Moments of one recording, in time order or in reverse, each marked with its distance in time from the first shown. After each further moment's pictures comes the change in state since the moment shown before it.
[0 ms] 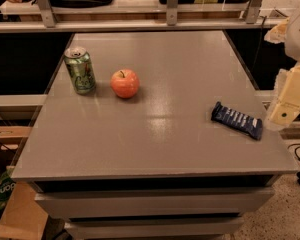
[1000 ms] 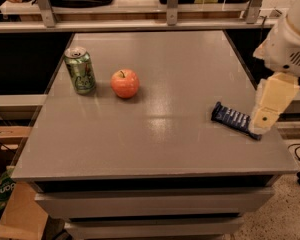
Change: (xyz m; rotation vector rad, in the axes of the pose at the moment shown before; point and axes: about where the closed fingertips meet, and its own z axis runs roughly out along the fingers) arm 0.004 -0.005 0.043 -0.081 0.056 0.061
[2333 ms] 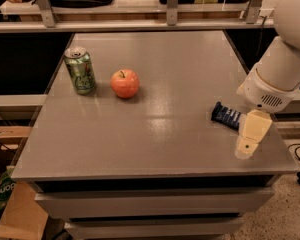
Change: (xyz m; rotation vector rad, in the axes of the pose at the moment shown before) arm 0.019 0.008 0.101 -0.123 0.017 -0.008
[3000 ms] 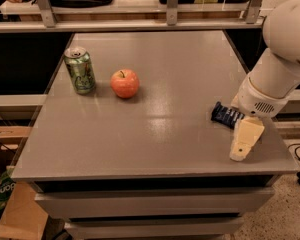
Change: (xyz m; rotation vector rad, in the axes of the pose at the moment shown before) arm 0.002 -0.001 0.027 -0.033 0.012 -0.003
